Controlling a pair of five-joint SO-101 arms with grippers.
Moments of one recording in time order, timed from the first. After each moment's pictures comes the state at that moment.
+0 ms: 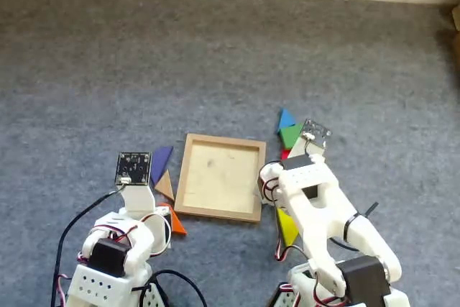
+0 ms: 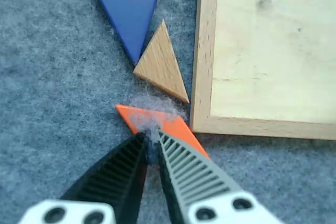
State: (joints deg) left arm 12.8 -102.5 96.0 76.0 23.2; right arm -22.5 -16.7 56.5 52.0 -40.8
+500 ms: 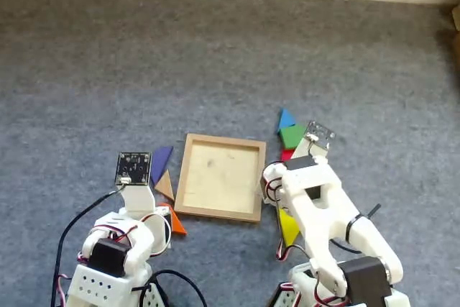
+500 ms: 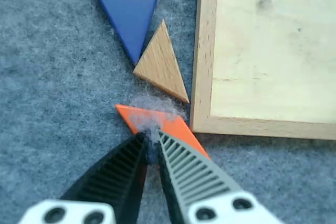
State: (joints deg) left arm 12.8 -102.5 96.0 76.0 23.2; right arm -20.8 -16.7 57.1 51.3 -40.8
